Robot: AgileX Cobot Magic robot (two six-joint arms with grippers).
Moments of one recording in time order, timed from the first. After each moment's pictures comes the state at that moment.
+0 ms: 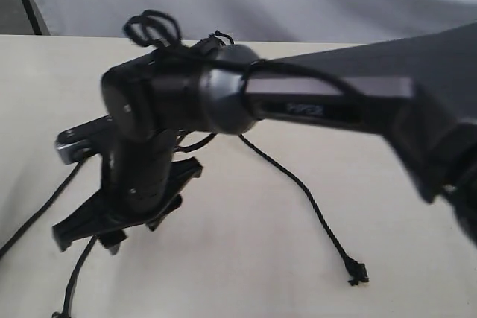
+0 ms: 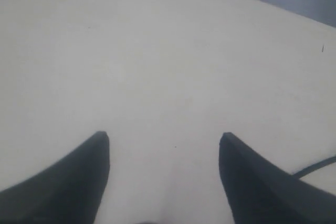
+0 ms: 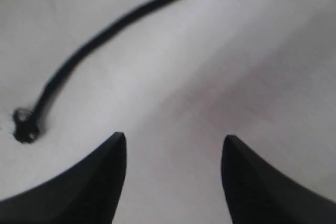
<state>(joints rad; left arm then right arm) 0.27 1.26 -0.51 0.41 -0.07 -0.65 0.88 2.12 -1.61 0.17 0.93 0.15</state>
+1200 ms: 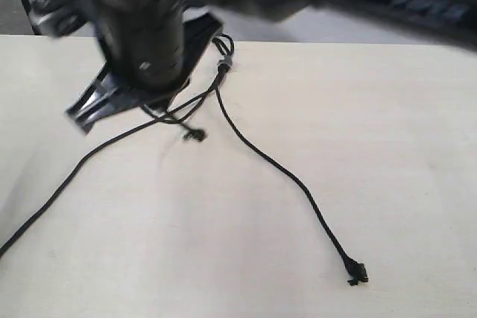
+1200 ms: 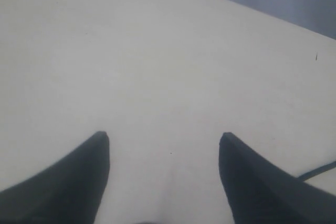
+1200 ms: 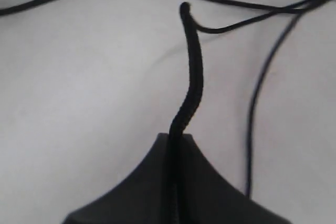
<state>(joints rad) 0.28 1.26 -0.50 0.41 -0.10 -0.66 0.87 1.94 -1.86 -0.29 1.20 0.23</state>
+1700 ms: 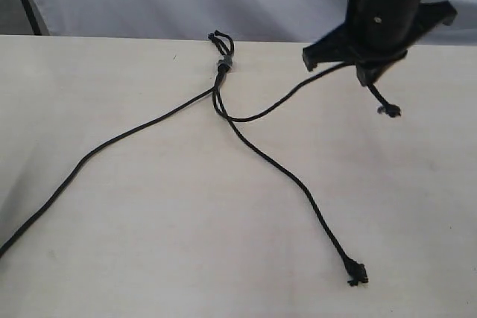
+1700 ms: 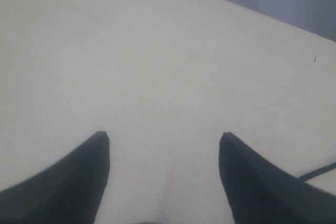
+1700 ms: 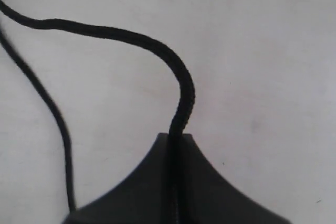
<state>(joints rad) 0.28 1.26 -0.50 0.41 -0.10 -0.66 0.32 1.77 -1.48 -0.30 1.16 0.26</state>
